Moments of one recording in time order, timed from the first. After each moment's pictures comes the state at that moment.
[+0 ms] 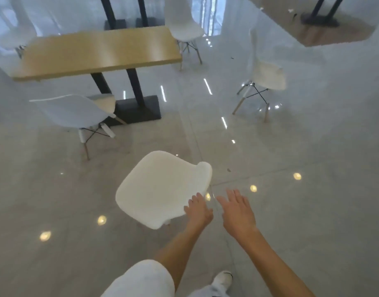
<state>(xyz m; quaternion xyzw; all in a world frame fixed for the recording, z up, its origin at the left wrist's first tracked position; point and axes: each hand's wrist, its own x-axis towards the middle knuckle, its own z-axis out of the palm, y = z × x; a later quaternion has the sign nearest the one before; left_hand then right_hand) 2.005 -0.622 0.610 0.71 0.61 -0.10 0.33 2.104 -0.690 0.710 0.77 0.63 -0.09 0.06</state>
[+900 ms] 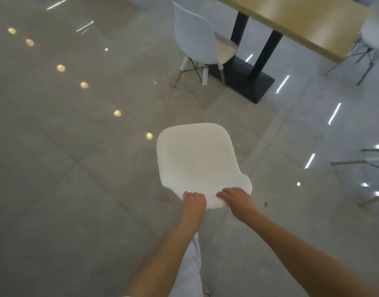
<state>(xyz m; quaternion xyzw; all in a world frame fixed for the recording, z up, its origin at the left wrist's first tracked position) 2.015 -0.609 0.566 0.58 0.78 -0.07 0.23 2.161 -0.494 0.592 0.28 0.92 -0.14 0.23</state>
